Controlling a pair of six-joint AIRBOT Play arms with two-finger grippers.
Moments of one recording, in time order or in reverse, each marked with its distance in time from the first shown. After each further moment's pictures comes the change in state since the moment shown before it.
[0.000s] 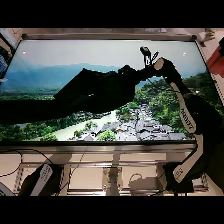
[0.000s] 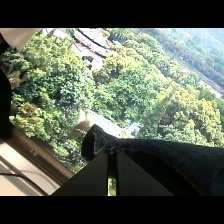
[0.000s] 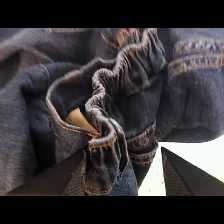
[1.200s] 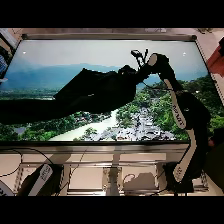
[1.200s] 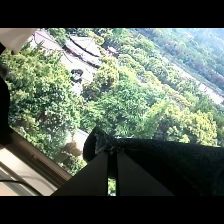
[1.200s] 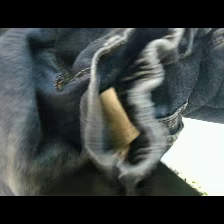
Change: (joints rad) left arm 0.001 -0.034 0.000 -0.002 0.028 0.019; right arm 0.042 -0.130 0.220 -0.070 0.271 -0.005
